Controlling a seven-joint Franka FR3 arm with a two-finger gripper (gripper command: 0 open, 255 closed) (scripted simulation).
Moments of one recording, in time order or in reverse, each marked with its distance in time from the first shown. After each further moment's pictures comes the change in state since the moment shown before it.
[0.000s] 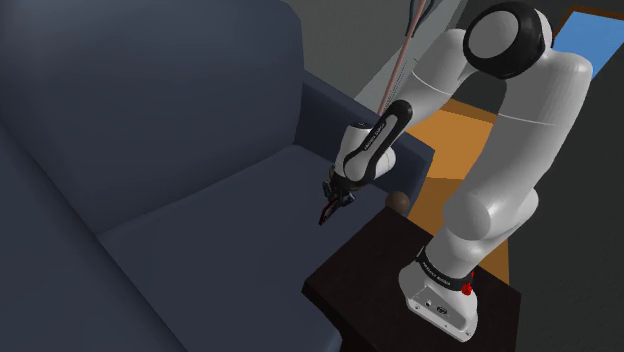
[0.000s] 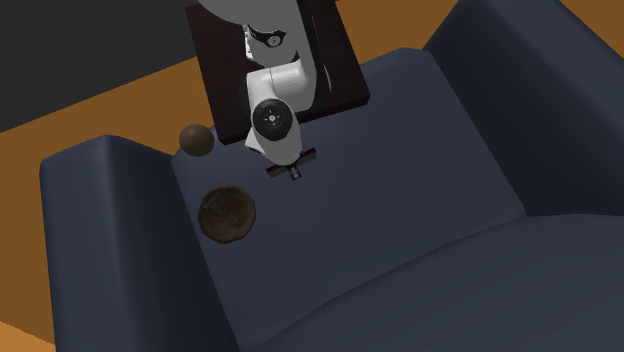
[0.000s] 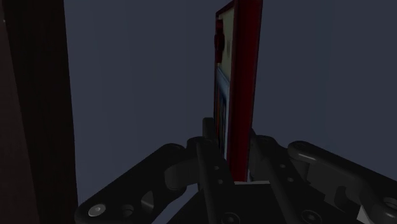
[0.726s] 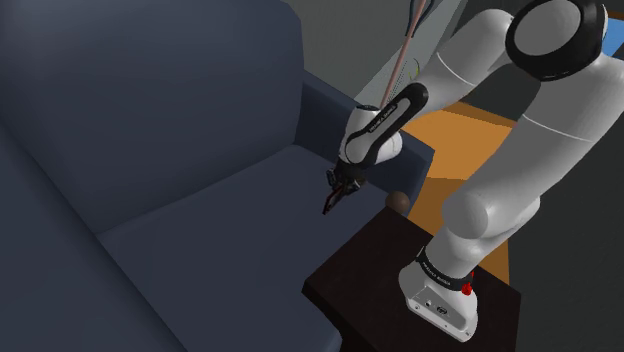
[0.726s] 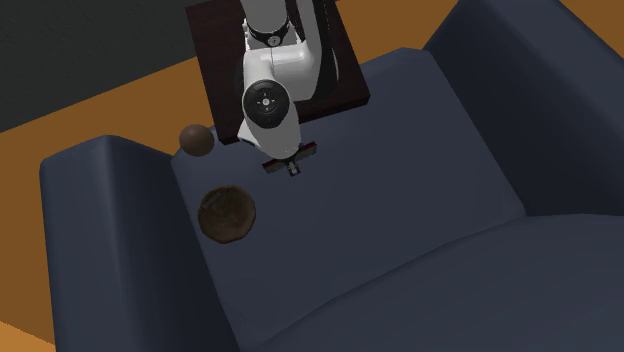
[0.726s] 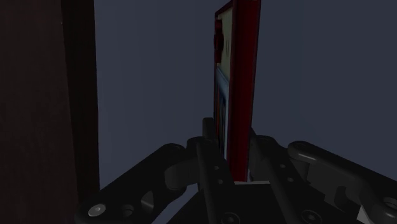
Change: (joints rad) arm -0.040 -0.204 0.073 -0.028 0.142 -0.172 -0.104
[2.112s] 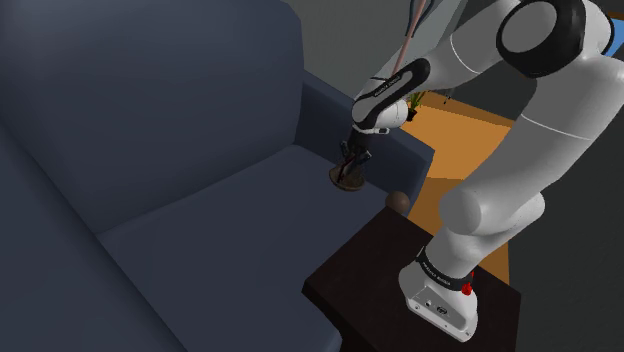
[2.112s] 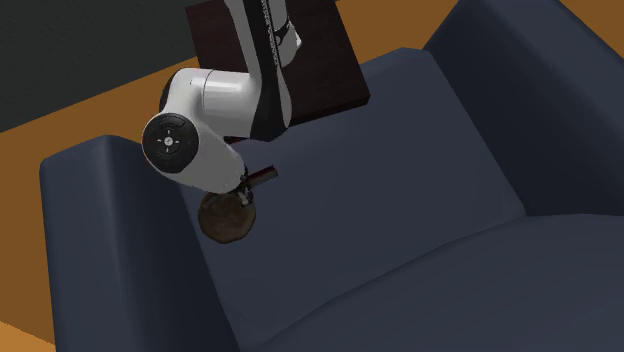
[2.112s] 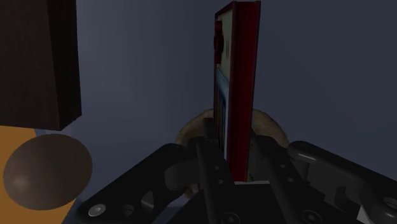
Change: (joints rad) arm -0.112 0.021 -0.129 0.262 0.000 -0.242 -0.241
